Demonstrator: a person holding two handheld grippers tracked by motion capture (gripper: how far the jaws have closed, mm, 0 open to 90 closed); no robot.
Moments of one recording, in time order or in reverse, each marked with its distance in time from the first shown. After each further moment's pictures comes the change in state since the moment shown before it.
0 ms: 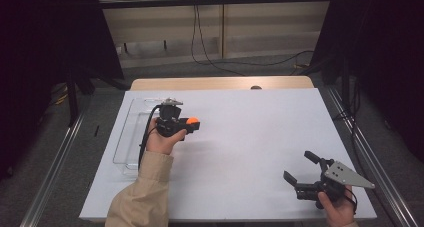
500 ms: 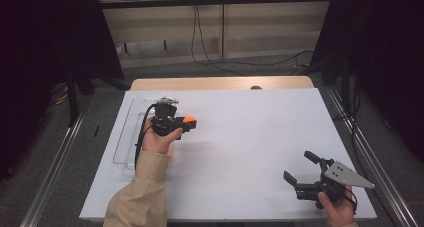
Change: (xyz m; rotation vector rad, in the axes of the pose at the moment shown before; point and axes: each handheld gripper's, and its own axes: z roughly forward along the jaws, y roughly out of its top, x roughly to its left) left arm 0.007 0.001 -0.009 -0.012 0.005 -0.012; right arm 0.000 0.000 0.000 0.000 0.001 -0.001
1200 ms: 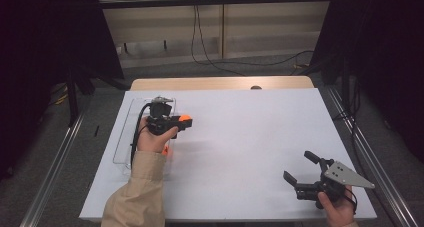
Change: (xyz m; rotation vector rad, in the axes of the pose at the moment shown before) left arm 0.008 0.000 -0.009 -0.015 0.010 -0.024; right arm 0.000 0.000 0.000 0.000 0.000 0.000
